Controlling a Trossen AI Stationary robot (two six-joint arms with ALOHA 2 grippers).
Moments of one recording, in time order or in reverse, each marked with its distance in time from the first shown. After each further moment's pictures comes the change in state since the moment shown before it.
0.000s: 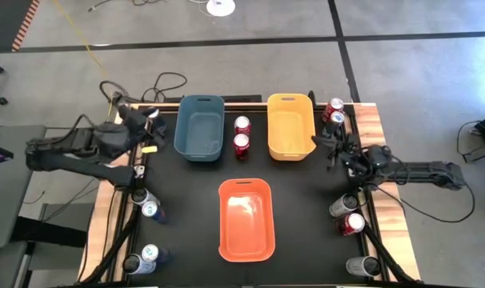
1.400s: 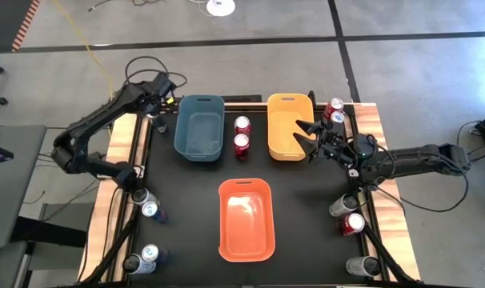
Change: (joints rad) left arm 0.937 0.638 0.180 -0.356 0.443 -0.448; right arm 0.000 0.532 0.279 0.260 -0.002 -0.099
